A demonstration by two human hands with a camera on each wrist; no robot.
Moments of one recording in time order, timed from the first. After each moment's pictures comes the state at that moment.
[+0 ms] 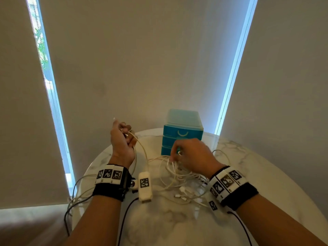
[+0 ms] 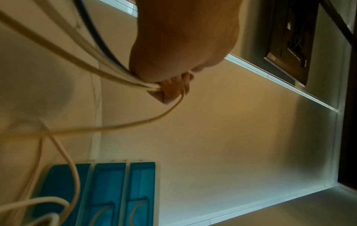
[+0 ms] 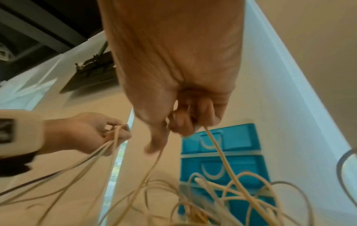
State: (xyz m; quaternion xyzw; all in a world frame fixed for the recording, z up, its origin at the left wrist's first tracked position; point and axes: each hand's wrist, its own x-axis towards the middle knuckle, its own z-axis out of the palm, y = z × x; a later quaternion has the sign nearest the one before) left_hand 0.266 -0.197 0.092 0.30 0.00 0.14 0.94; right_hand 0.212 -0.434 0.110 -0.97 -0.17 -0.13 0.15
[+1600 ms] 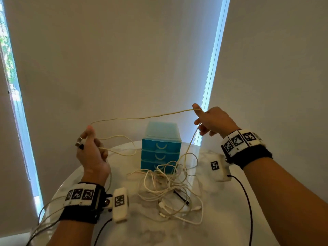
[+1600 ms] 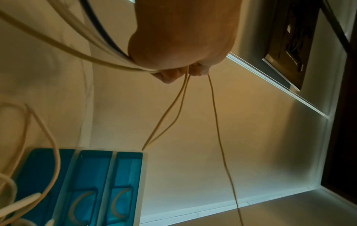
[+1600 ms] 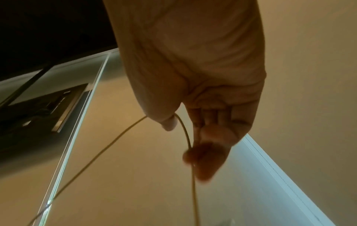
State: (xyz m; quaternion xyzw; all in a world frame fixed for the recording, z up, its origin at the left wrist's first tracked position) left_hand 0.261 -0.203 0.104 0.32 0.05 0.28 0.90; right_hand 0.220 -0.529 0.252 -0.92 0.07 -0.17 0.34
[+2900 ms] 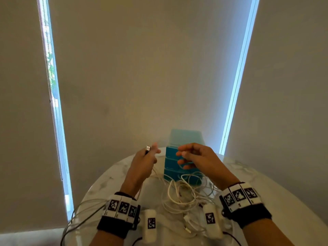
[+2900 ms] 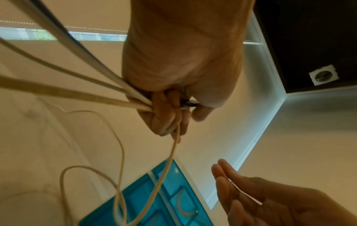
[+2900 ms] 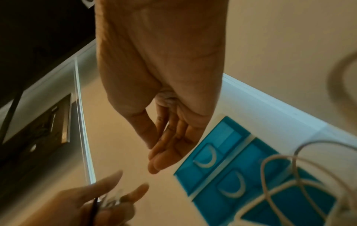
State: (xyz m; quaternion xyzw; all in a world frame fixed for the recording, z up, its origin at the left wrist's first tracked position) left_hand 0.260 -0.232 0.095 0.75 -0.03 0.12 0.65; right_hand 0.232 -0.448 0.143 -0.78 -0.13 -0.06 0.61
